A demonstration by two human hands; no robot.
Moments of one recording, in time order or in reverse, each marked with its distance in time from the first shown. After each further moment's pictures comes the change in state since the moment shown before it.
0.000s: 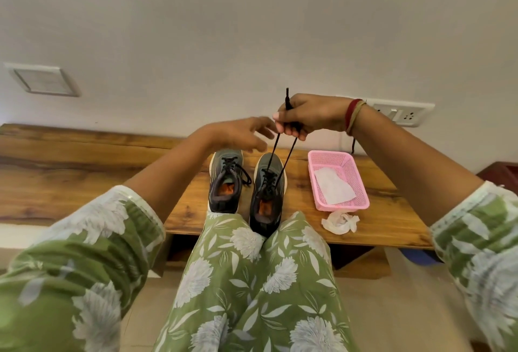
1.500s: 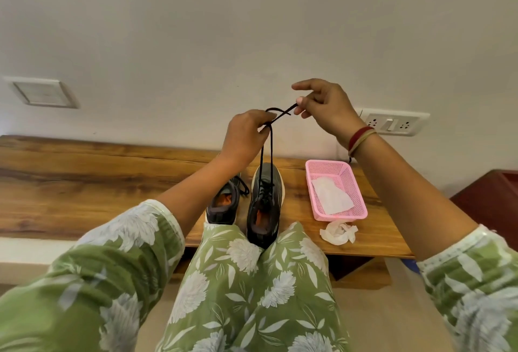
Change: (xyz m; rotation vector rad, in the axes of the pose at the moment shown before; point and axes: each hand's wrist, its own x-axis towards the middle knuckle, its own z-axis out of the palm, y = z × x) left_hand 0.029 0.000 0.027 0.274 0.918 0.332; right_hand -0.008 0.023 -0.011 0.112 0.738 -0.232
